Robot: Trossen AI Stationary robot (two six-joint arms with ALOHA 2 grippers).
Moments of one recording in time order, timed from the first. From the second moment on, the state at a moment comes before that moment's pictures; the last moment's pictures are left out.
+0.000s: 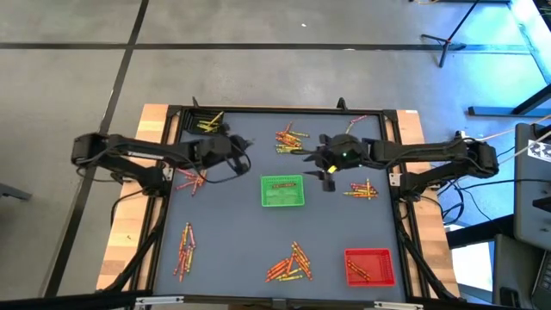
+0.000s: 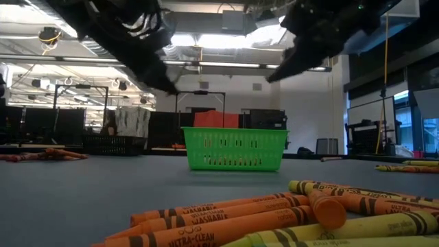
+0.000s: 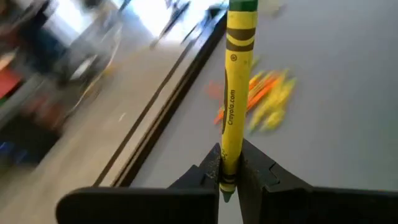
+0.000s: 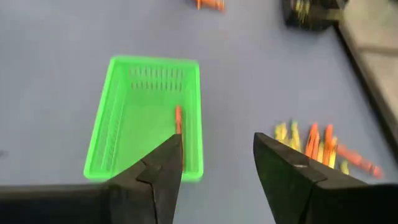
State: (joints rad) left arm 0.19 1.23 0.63 0.02 -0.55 0.16; right arm -0.13 1.25 0.81 -0.21 -0.08 -0.22
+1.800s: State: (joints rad) left arm 0.65 1.26 0.63 -0.10 -0.07 0.06; right arm -0.27 1.25 0.81 -0.34 0.46 -0.13
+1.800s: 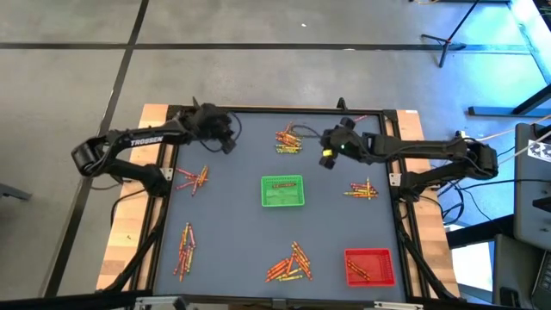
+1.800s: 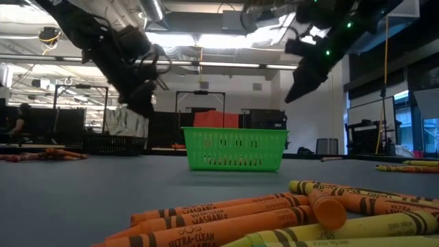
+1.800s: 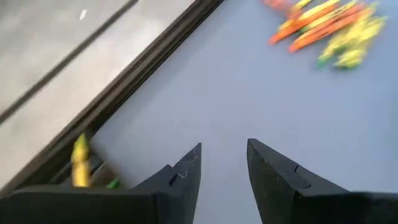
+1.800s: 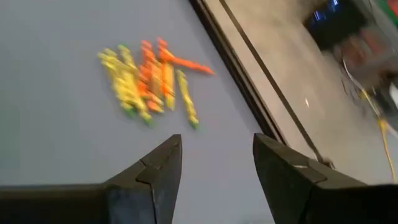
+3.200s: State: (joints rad) left arm 0.34 1.26 0.56 0.17 -0.04 0.11; right arm -0.74 1.83 1.22 -1.00 0.37 -0.70
